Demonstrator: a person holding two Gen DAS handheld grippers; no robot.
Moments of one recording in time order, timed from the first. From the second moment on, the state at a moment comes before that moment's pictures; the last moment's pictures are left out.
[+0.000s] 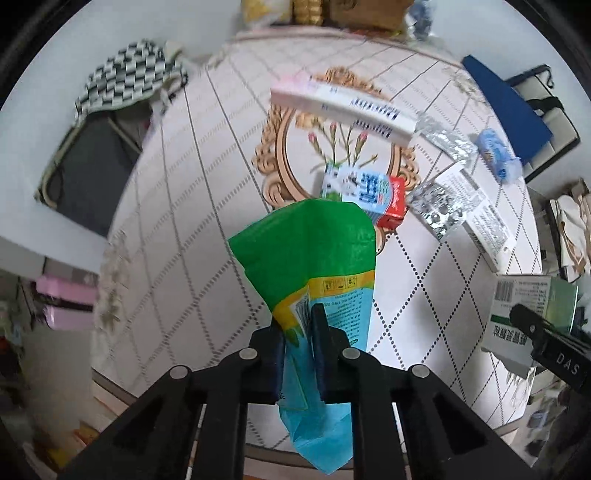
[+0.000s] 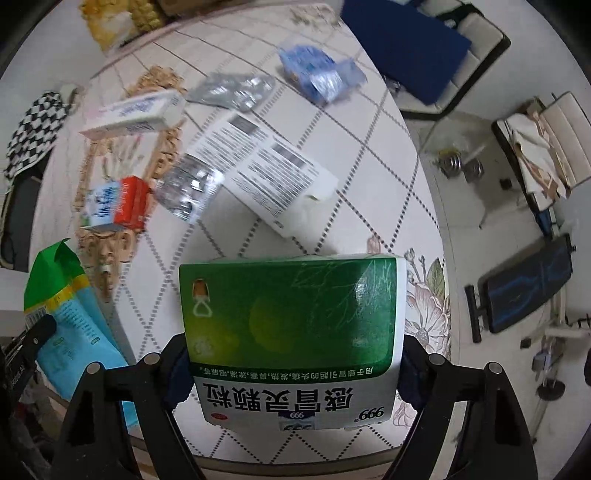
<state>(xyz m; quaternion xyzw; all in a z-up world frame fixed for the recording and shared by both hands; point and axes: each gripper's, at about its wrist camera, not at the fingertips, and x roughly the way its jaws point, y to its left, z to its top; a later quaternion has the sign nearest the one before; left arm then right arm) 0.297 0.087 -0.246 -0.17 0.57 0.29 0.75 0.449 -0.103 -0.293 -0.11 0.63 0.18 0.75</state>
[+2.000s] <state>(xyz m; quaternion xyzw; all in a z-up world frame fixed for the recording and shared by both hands) 0.009 0.046 -0.673 -0.21 0.69 0.19 0.66 0.067 -0.205 -0.759 0.08 0.76 0.18 0.62</state>
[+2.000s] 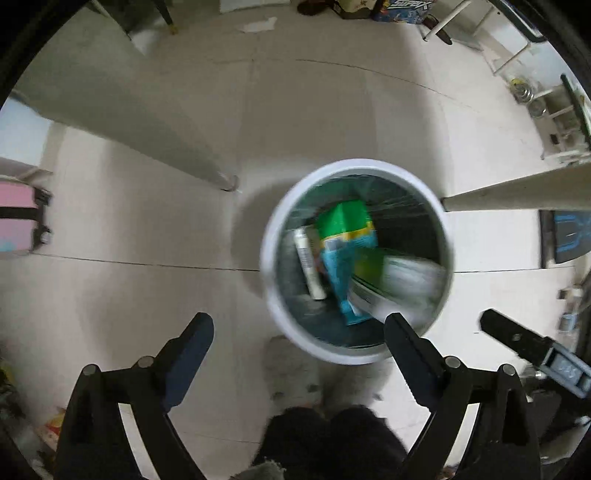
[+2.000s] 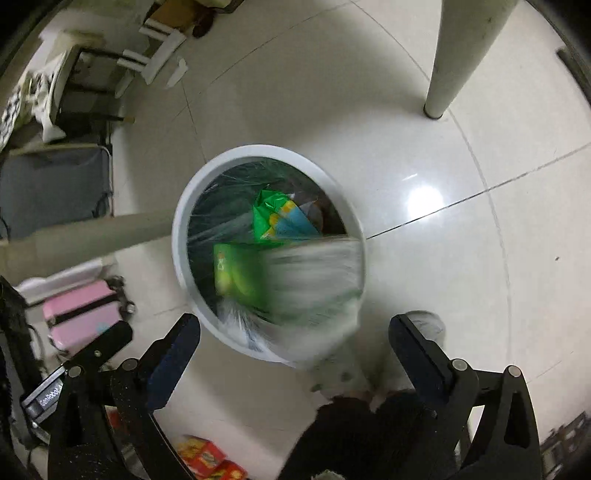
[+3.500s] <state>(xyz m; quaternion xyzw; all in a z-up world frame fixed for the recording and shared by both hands) -0.024 0.027 -0.295 -0.18 0.62 0.21 0.74 0.025 -0.182 -0.287 -0.08 0.67 0.20 0.71</state>
